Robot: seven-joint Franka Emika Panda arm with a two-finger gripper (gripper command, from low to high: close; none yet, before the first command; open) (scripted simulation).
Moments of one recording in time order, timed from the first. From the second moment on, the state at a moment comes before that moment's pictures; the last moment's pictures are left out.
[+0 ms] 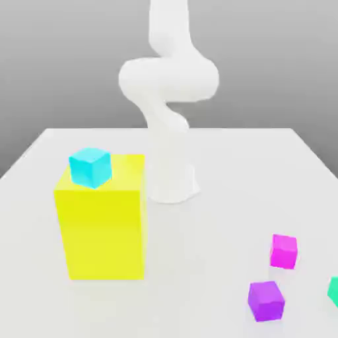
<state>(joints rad) 0.07 -0.71 -0.02 -2.30 0.02 2.32 0.70</state>
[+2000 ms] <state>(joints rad) 0.60 -0.04 0.10 -2.68 -0.05 2.65 -1.11</state>
